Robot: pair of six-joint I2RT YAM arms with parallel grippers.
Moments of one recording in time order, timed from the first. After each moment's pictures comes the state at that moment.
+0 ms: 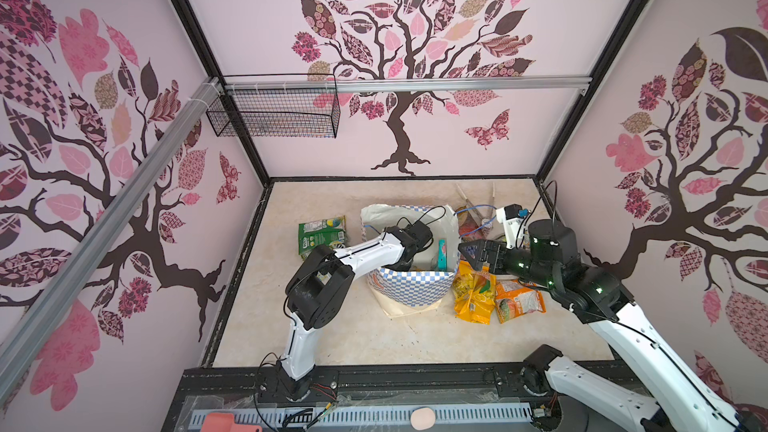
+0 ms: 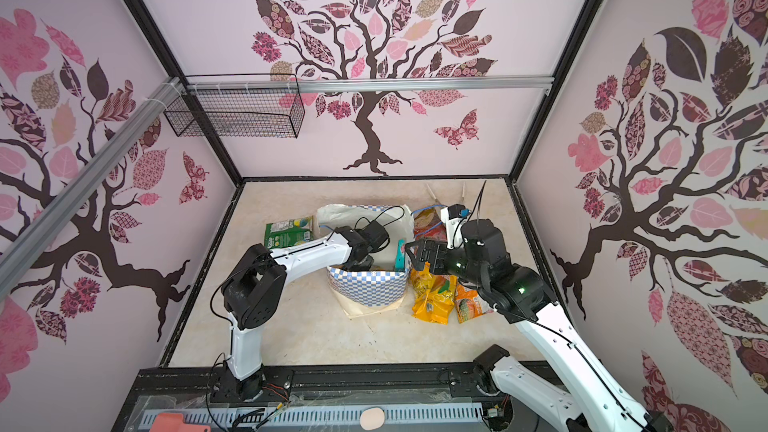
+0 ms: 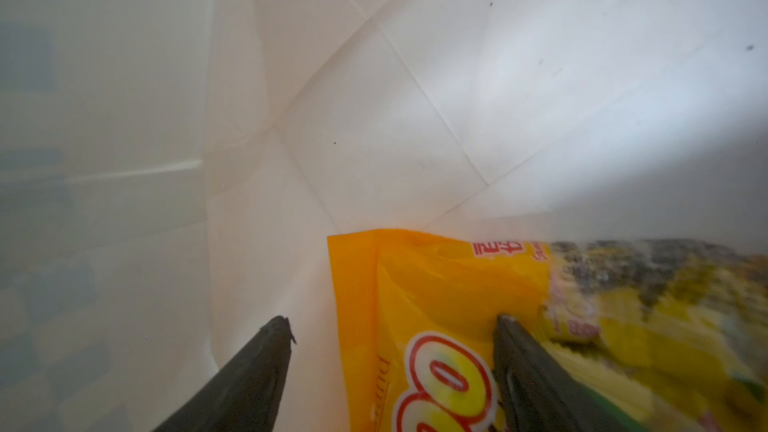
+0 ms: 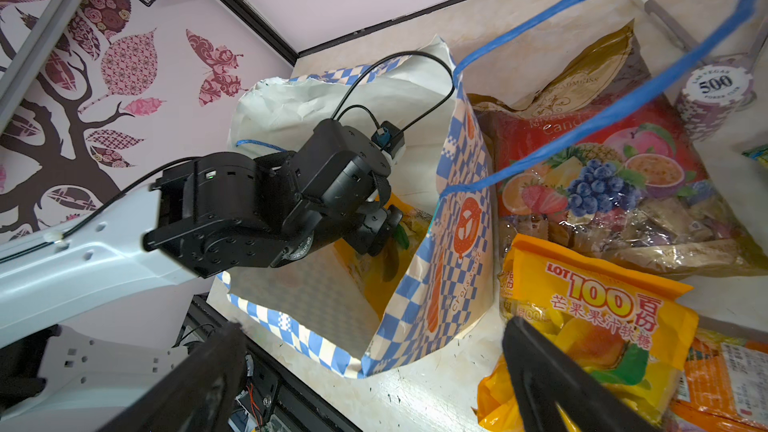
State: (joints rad) left arm -0.78 2.01 1.47 -0.87 -0.47 -0.23; right arm 0.54 0.85 1.08 -0.73 -0.18 0.59
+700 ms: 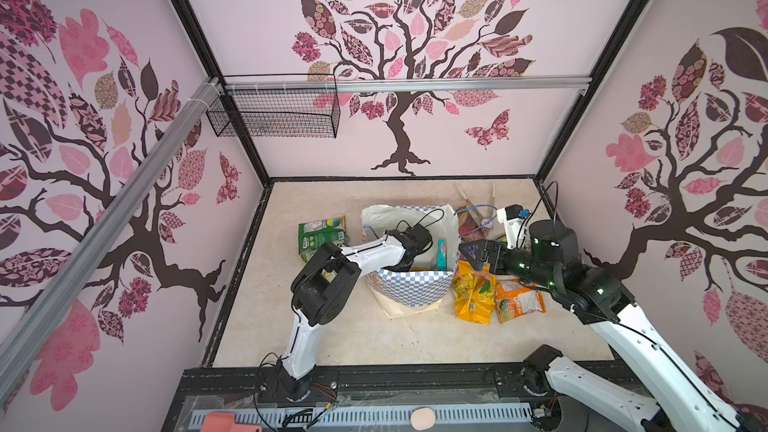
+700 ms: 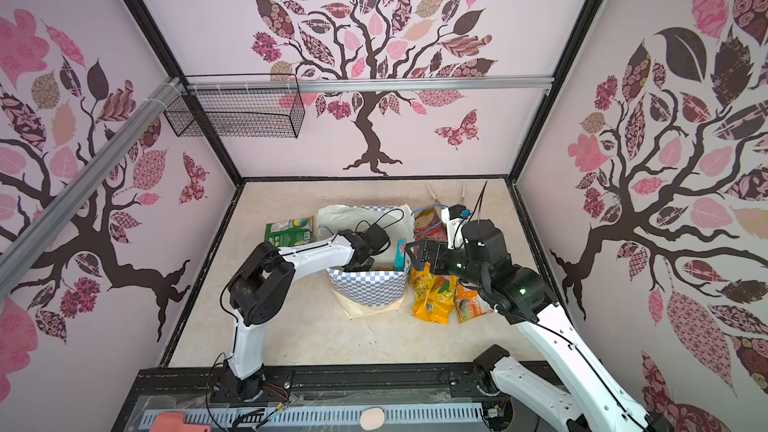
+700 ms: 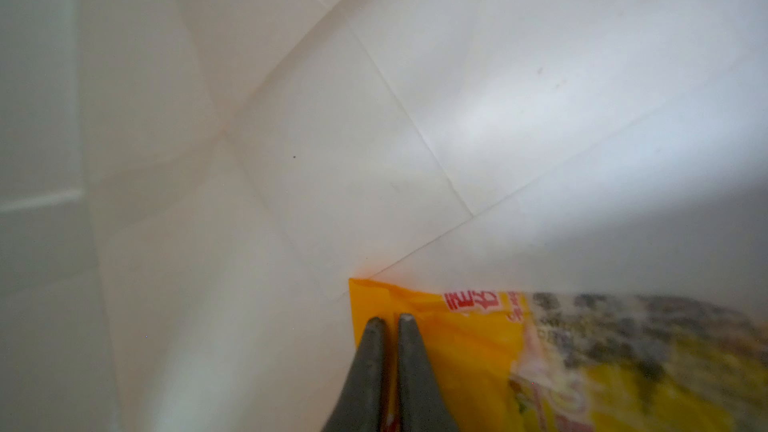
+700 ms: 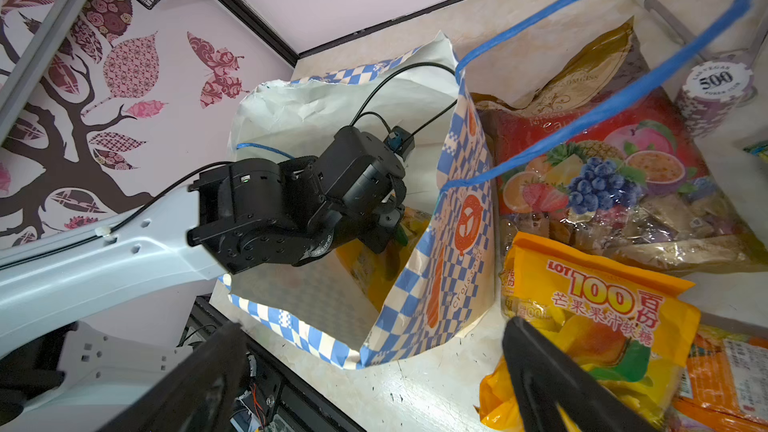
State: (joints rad) left arm -0.77 2.04 1.44 -0.81 -0.41 -0.26; right arm 0.54 0.85 1.08 -0.74 -0.18 0.60
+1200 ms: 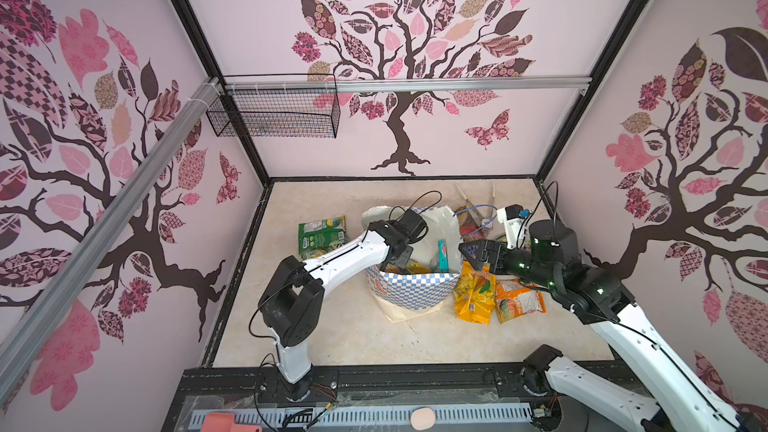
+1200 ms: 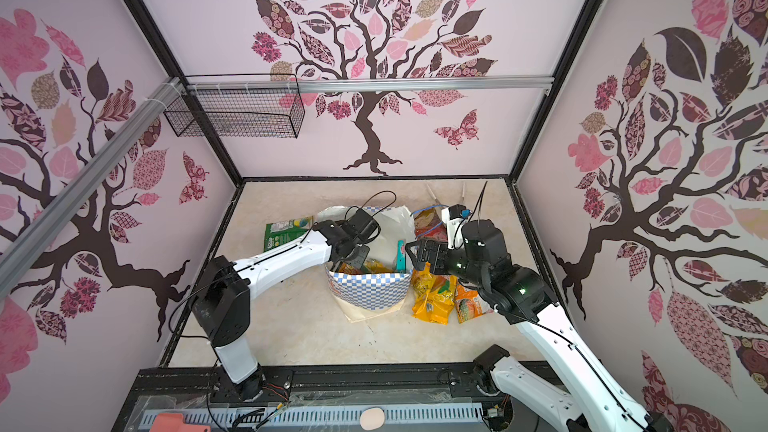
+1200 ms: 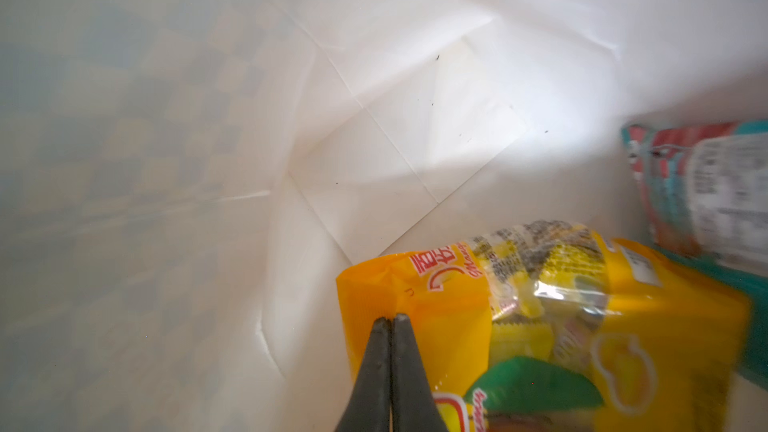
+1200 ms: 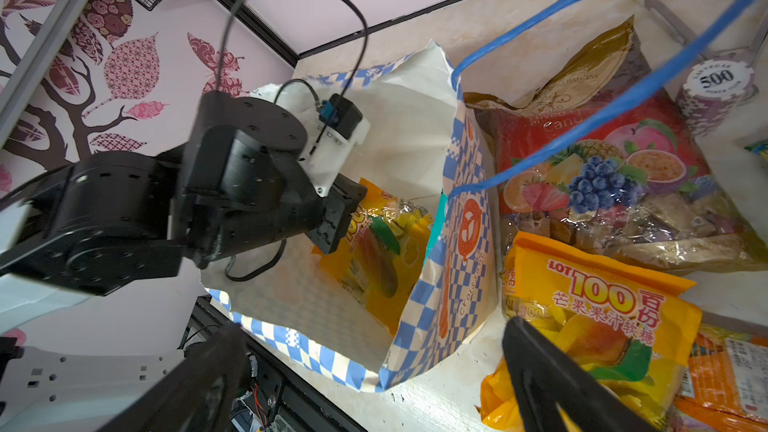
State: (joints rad) left arm -0.77 1.77 1.44 -0.85 -0.33 -0.23; right arm 0.54 0.85 1.08 -0.73 -0.18 0.60
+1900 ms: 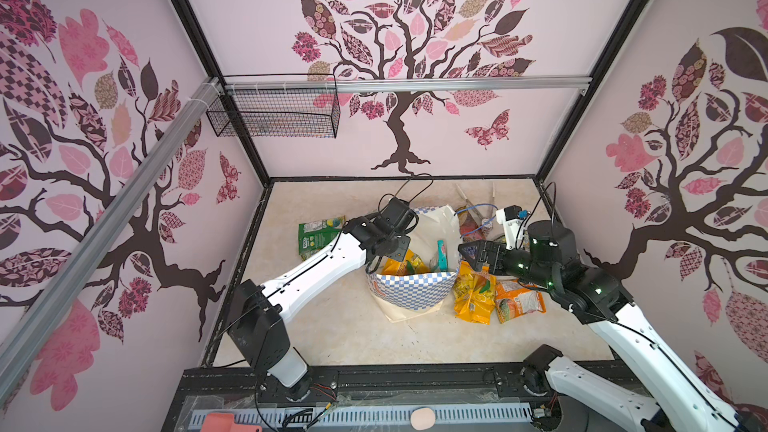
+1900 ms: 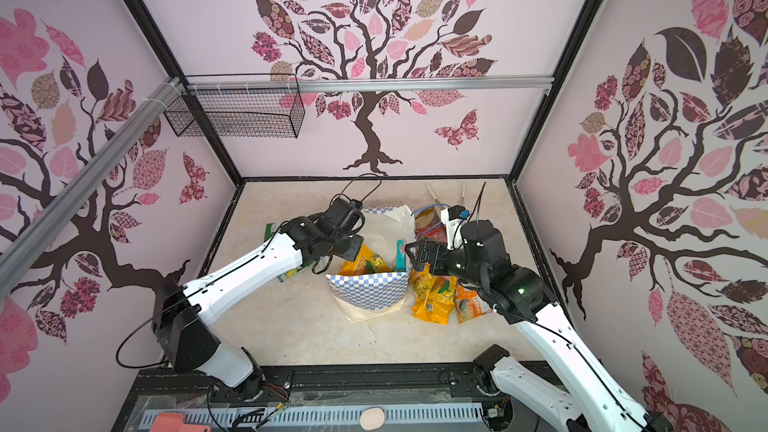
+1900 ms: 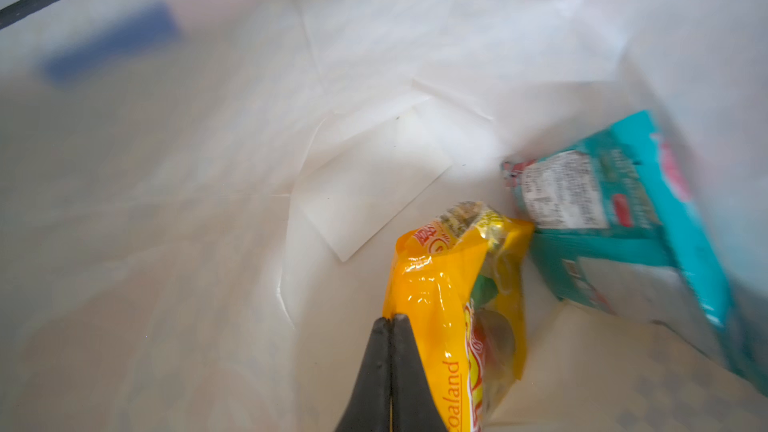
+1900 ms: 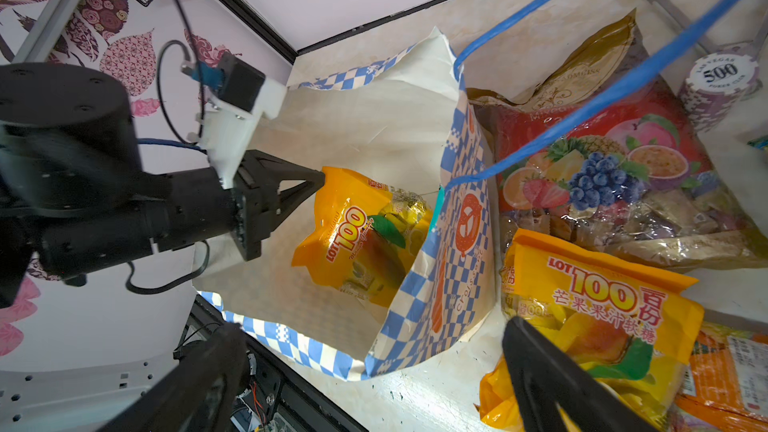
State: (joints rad) left arm -0.77 1.56 1.45 -0.85 -0.20 -0.25; right arm 0.54 0.85 1.07 -0.73 -0.18 0.61
